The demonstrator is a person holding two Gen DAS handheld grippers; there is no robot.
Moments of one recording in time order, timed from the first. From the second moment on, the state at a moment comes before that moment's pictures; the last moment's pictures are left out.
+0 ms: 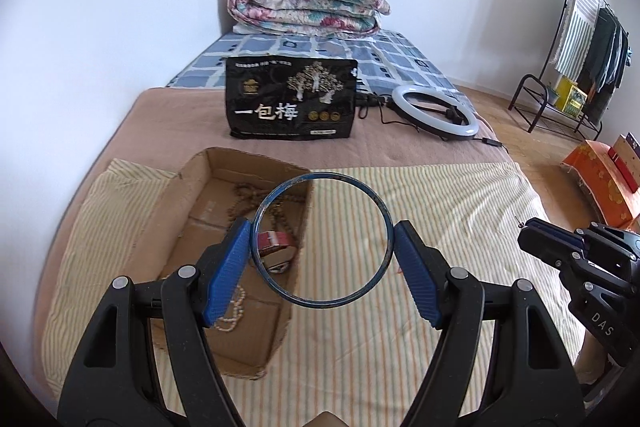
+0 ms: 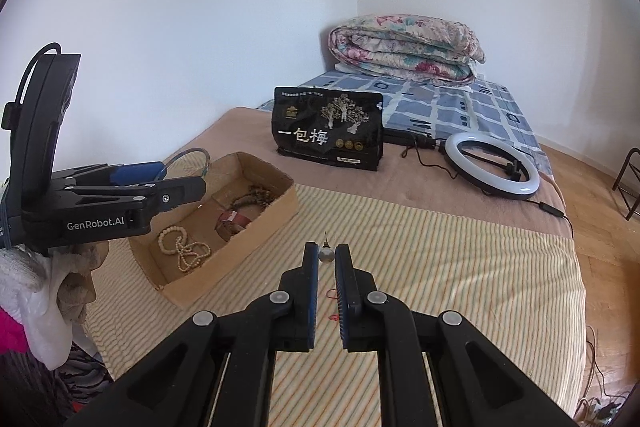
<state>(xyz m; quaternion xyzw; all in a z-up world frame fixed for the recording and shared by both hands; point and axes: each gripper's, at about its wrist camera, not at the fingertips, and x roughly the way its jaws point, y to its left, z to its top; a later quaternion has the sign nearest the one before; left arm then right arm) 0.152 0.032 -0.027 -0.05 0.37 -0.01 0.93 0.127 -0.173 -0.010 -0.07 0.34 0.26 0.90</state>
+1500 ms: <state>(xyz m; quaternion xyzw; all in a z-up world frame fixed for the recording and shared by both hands) 0.148 0.152 -0.088 -0.07 0.44 0.07 0.89 0.168 -0.011 -0.077 -0.07 0.39 0.34 0.85</state>
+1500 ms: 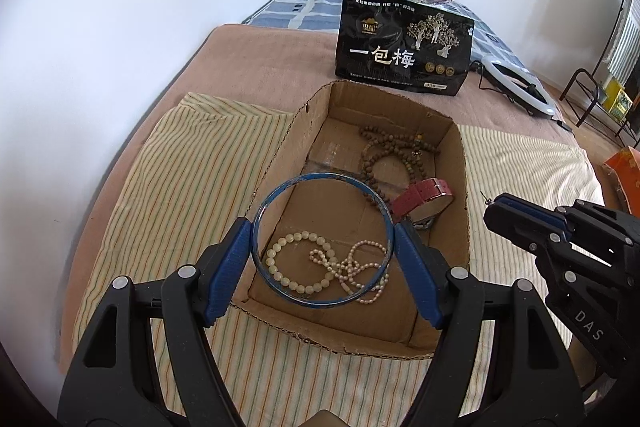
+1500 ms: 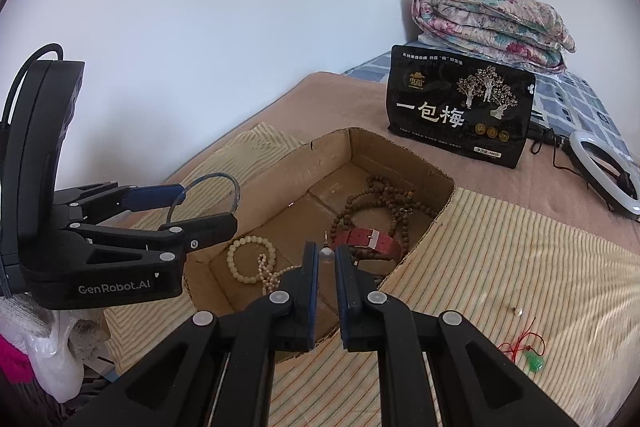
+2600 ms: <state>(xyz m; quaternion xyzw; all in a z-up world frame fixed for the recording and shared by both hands) 0.149 0.139 -0.071 -0.08 0.41 0.07 0.91 0.173 -0.066 -0.064 -0.04 0.38 0.30 0.88</state>
